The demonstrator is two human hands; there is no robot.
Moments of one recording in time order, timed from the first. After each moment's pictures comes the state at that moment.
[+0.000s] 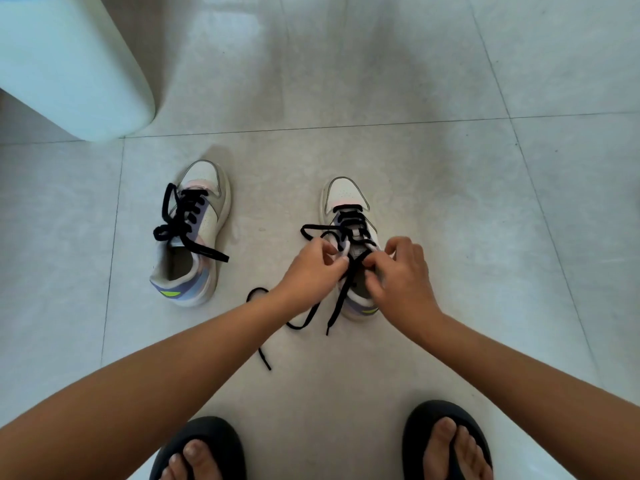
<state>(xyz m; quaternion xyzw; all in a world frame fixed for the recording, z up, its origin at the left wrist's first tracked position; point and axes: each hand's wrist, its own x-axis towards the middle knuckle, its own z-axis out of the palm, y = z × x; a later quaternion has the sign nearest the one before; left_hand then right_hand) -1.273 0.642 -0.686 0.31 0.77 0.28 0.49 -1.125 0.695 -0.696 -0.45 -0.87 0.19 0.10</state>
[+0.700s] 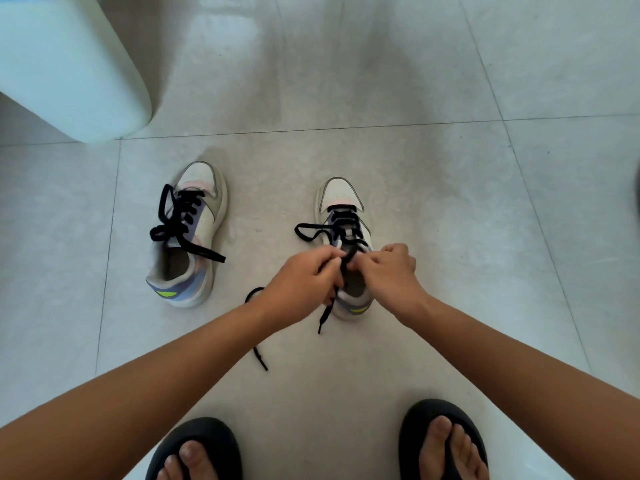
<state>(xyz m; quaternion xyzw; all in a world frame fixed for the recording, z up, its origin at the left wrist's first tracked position) -1.276 0.620 -0.650 0.41 0.67 0.35 0.51 -1.153 0.698 -0.665 -0.62 -0.60 0.50 -0.03</state>
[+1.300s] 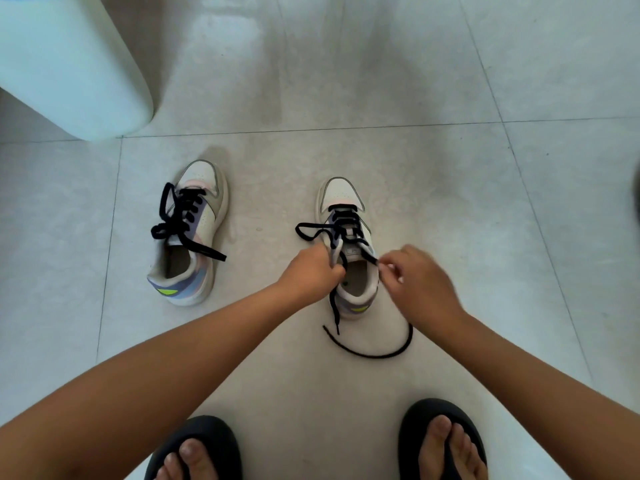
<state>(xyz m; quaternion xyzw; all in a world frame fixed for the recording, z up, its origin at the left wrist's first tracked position) -1.273 0.649 -0.681 0.42 0.78 0.13 0.45 -1.114 0.699 -0.654 -0.52 -0.82 0.24 -0.05</state>
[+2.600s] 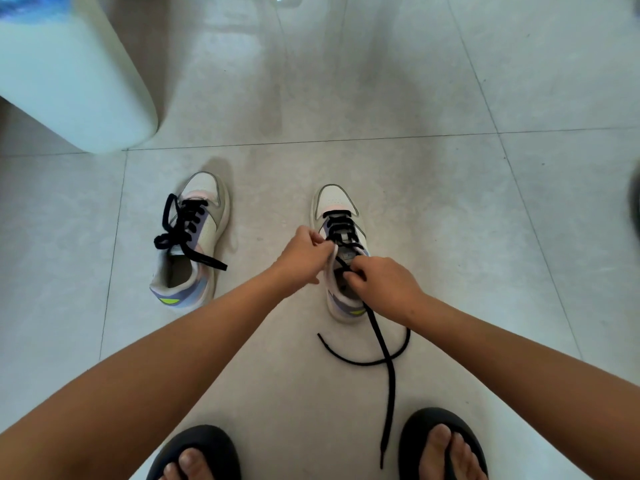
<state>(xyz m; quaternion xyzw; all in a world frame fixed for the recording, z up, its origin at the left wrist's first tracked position) -1.290 0.665 -0.678 0.25 0.77 0.29 0.52 -1.152 0.709 -0.663 -0.43 -0.85 0.28 -0.13</state>
